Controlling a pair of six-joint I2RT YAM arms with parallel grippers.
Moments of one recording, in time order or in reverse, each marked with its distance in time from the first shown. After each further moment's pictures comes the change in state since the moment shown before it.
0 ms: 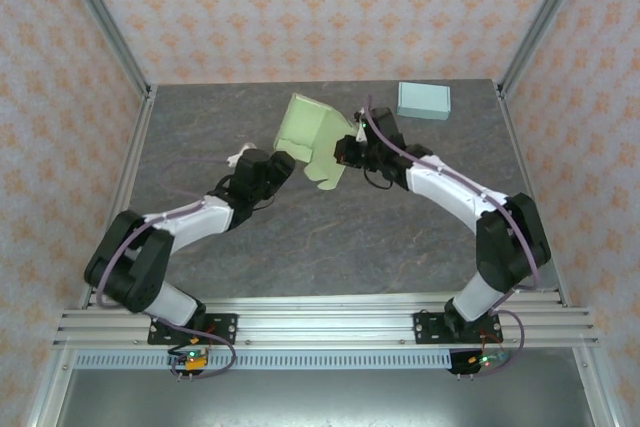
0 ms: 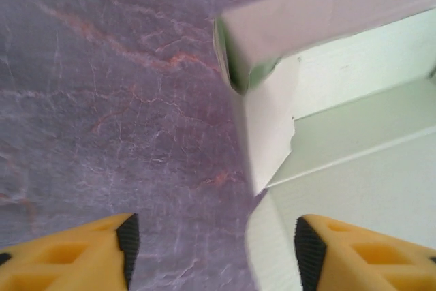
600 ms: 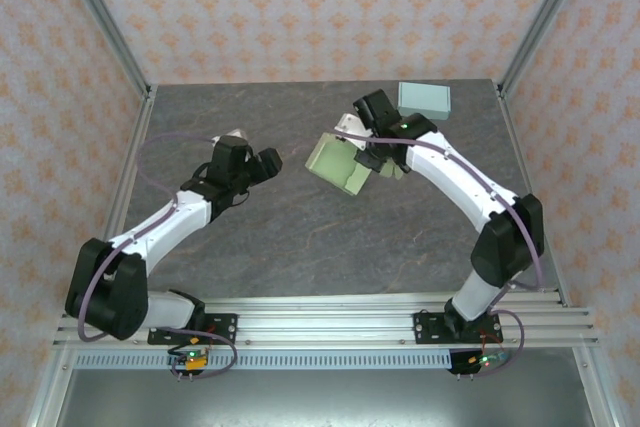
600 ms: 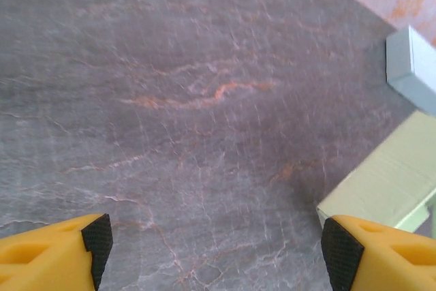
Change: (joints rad) left arm 0.109 -0.111 0.114 -0.352 0.058 0.473; right arm 0.034 0.062 0.338 -0.621 0.383 -1.200
